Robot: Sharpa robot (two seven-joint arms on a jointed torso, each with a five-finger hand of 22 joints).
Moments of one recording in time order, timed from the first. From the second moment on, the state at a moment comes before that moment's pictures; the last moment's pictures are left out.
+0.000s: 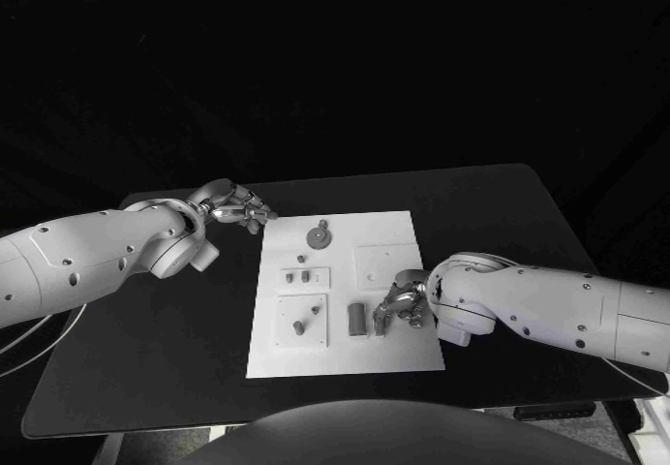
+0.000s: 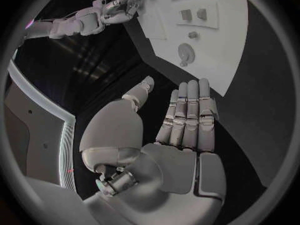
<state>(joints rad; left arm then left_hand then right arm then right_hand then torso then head) 1.24 -0.85 -0.24 1.27 -0.63 -0.25 0.12 1.02 -0.12 0.41 -0.18 0.05 0.83 0.18 0.31 0.42 1.09 0.12 0.25 0.24 0.93 0.08 0.55 0.71 0.05 1.03 -0.02 0.07 1.01 1.12 -0.65 -0.25 1.47 -0.91 -0.02 -0.54 0.82 -0.12 0.63 -0.18 0.38 1.05 0.08 0.27 0.62 1.20 -0.03 1.23 0.84 1.12 -0.10 1.53 0.84 0.25 1.05 0.00 0.96 1.31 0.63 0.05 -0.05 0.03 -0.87</state>
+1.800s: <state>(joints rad) 1.24 -0.85 -0.24 1.27 -0.64 -0.25 0.11 1.02 -0.12 0.41 -0.18 0.05 0.83 0.18 0.31 0.42 1.09 0.12 0.25 0.25 0.93 0.08 0.55 0.71 0.05 1.03 -0.02 0.07 1.01 1.11 -0.71 -0.25 1.50 -0.99 -0.08 -0.44 0.90 -0.19 0.64 -0.17 0.38 1.03 0.09 0.26 0.62 1.18 -0.02 1.24 0.85 1.11 -0.11 1.53 0.84 0.25 1.05 0.00 0.96 1.31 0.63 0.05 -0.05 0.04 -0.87</state>
